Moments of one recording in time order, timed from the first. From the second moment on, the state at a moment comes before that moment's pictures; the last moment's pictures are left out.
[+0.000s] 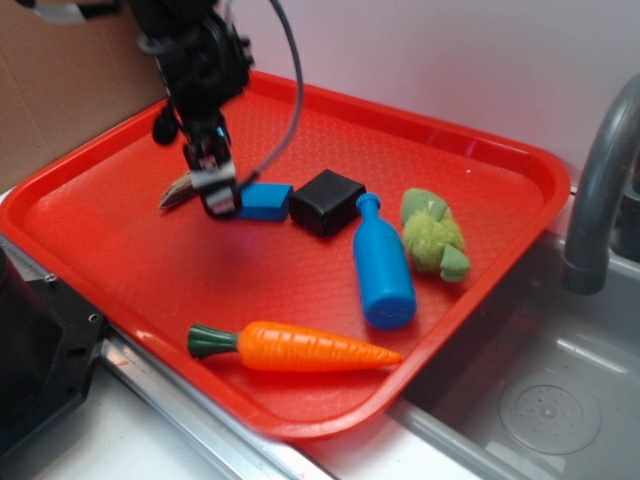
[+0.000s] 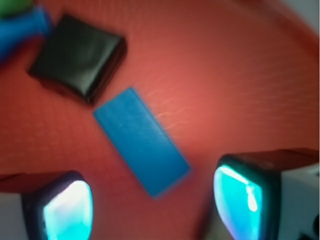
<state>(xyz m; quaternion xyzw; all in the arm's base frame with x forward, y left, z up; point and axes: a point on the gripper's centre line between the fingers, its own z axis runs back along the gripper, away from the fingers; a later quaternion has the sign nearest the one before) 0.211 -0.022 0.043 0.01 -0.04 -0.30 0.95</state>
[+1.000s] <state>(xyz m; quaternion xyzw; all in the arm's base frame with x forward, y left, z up) 0.220 -0.012 0.013 -0.01 0.00 -0.28 0.96</state>
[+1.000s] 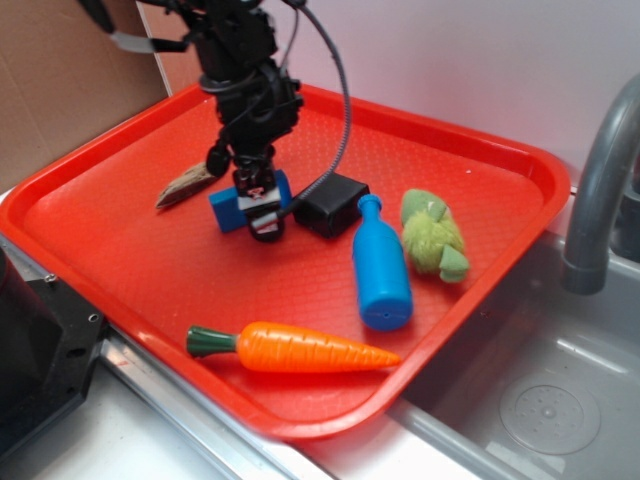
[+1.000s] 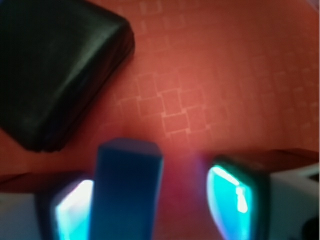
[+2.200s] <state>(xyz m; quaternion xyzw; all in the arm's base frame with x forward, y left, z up) 0.195 0.002 0.067 -0.05 -0.06 -0.09 0.99</state>
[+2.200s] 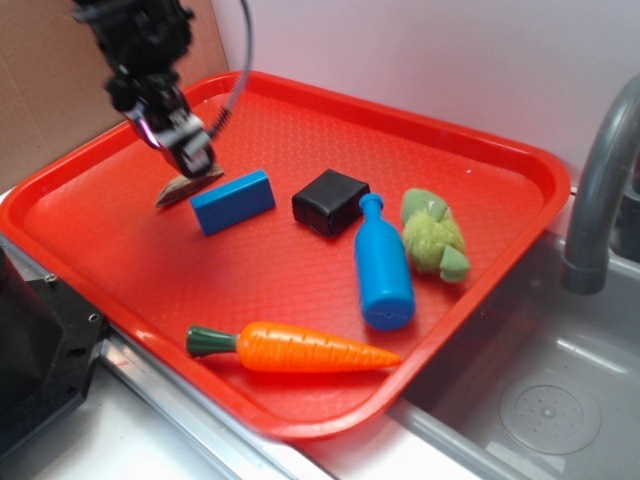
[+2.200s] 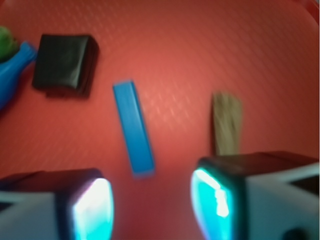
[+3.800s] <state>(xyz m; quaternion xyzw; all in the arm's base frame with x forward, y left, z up) 0.144 0.000 0.178 0.01 0.02 0.13 0.99</state>
